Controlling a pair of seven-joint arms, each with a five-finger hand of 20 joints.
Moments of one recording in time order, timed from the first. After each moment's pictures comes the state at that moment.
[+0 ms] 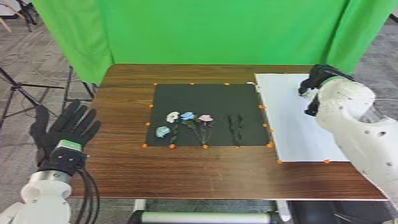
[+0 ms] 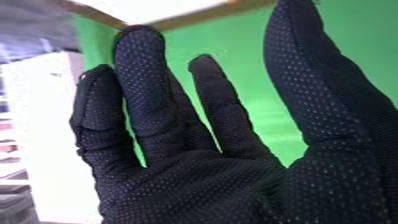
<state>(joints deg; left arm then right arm) 127.6 -52.7 -97.9 -125.8 4.3 21.8 21.4 -64.2 -48.3 65.2 -91.0 -119.8 -20.2 44.3</state>
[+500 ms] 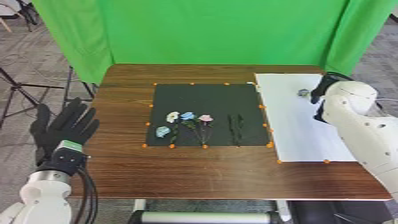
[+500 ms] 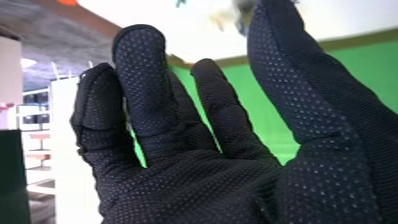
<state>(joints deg) 127.8 -52.6 -97.9 -125.8 8.7 21.9 21.1 -61.3 -48.5 63.7 -81.7 -118.2 -23.7 44.7</state>
